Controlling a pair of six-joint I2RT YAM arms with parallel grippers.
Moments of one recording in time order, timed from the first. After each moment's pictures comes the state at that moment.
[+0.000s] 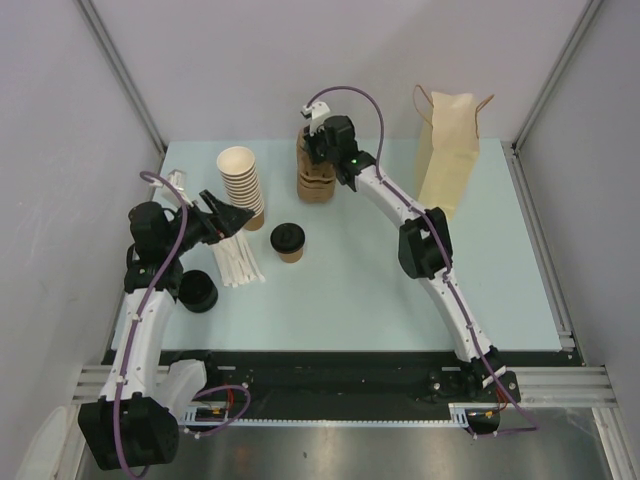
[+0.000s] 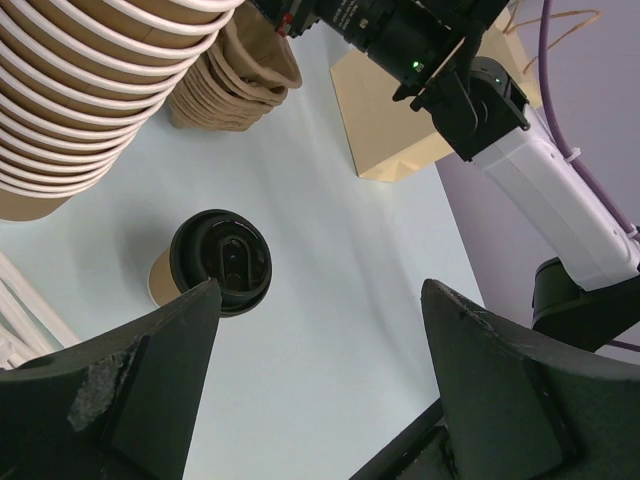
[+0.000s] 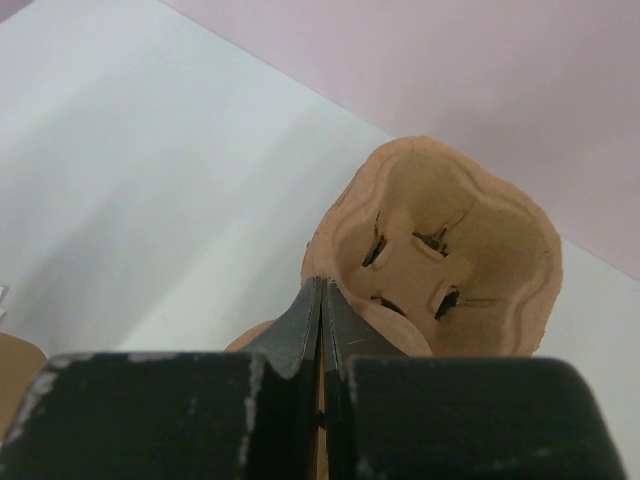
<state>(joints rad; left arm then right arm) 0.11 0.91 0.77 -0.11 0.70 -0.61 0.55 2.62 2.49 -0.13 -0.10 -0.03</state>
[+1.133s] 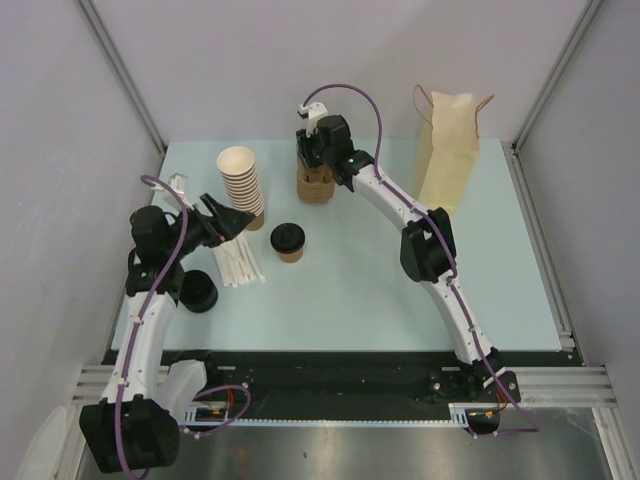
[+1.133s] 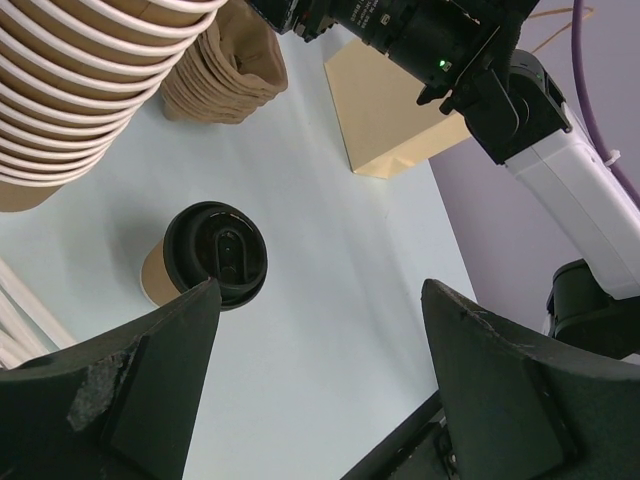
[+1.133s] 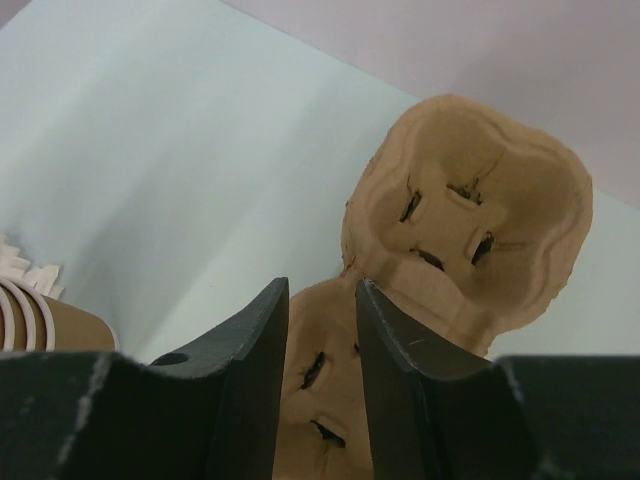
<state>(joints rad) 0.11 0.89 0.73 -0.09 0.71 -0.63 0.60 2.52 2.42 -0.22 -0.04 0.03</state>
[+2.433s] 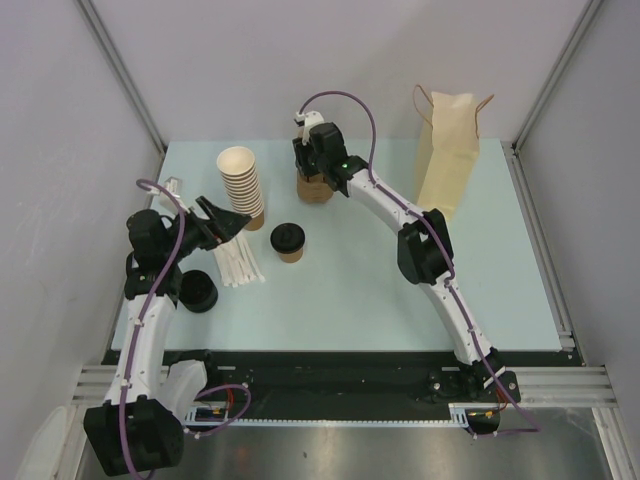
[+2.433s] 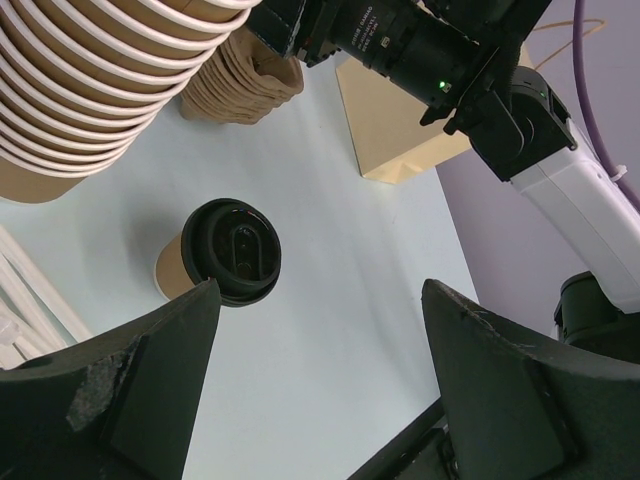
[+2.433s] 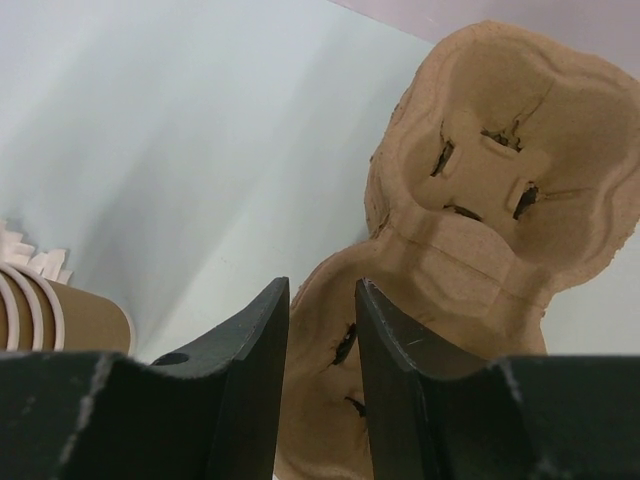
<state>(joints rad) 0.15 0.88 0.70 -0.08 0.72 -0.63 0.62 2.52 2.39 -0.26 0.01 0.11</state>
